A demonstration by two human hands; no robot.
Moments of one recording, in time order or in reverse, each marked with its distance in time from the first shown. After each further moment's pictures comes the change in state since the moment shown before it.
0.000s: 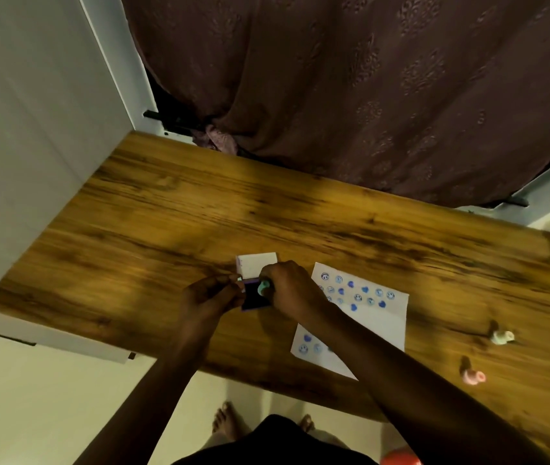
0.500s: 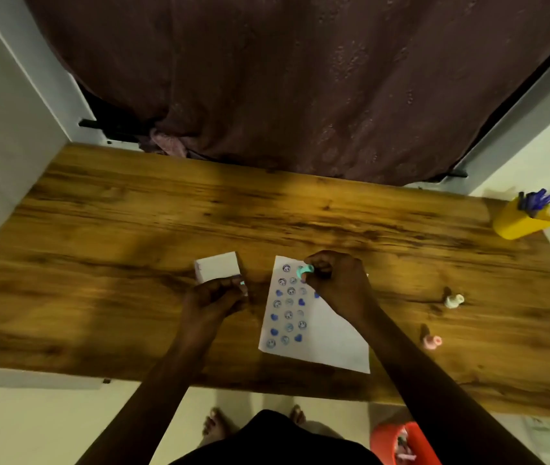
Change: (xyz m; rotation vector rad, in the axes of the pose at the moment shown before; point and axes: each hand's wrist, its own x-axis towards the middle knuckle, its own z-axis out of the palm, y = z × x) left_hand -0.003 -0.008 0.063 -0.003 -0.156 -0.021; right_hand -0.088 0.101 -0.057 0.347 0.375 0.302
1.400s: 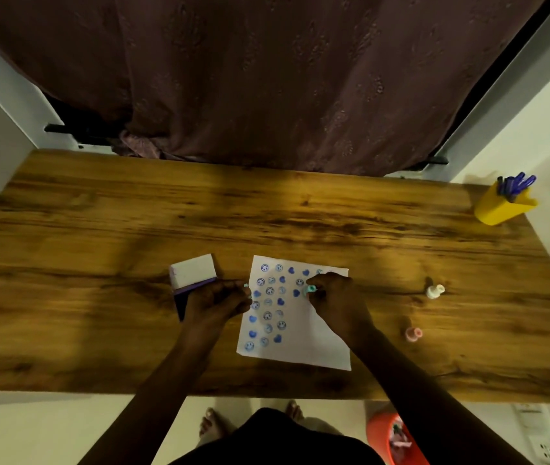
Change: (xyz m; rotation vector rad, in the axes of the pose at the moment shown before) left_hand 0.006 -0.010 0.044 0.051 -0.063 0.002; right_hand -0.021 0.070 0.006 -0.257 -0.060 0.112
